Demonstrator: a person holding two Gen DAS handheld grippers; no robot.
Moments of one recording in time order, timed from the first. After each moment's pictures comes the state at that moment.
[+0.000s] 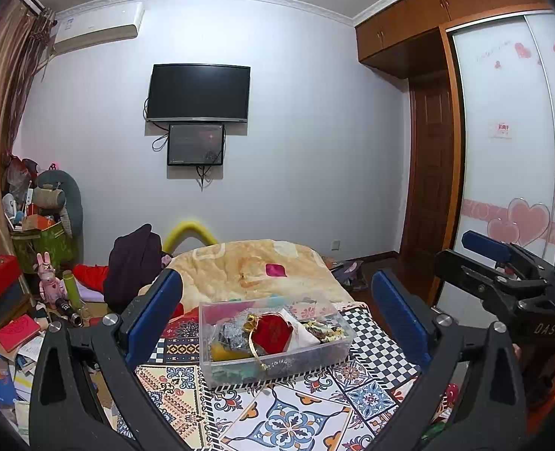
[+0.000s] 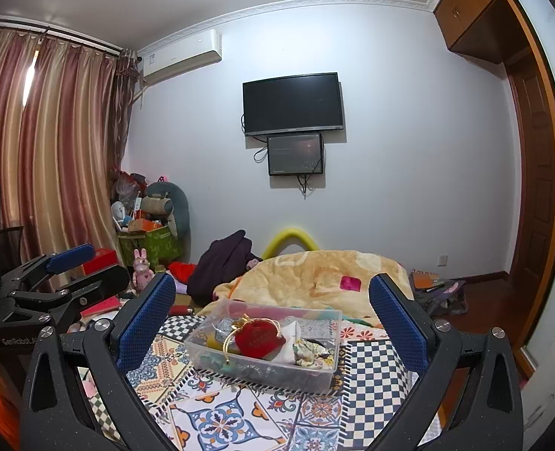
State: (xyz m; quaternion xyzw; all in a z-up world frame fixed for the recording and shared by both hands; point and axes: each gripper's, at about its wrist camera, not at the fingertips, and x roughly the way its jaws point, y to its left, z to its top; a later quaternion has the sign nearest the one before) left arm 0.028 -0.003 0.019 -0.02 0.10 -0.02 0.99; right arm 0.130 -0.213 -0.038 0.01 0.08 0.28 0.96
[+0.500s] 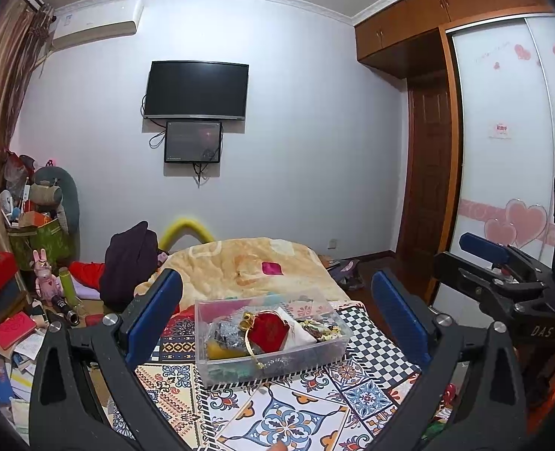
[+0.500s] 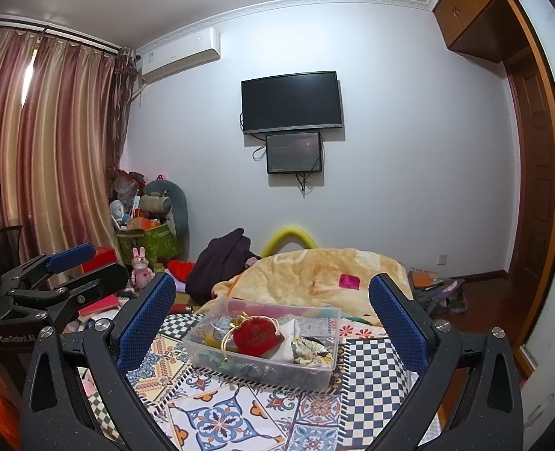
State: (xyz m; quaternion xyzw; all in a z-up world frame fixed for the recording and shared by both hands) left arm 0.030 -0.003 0.016 -0.02 0.10 -0.03 0.99; right arm 0.132 -0.214 -0.039 0.01 0.08 0.27 0.96
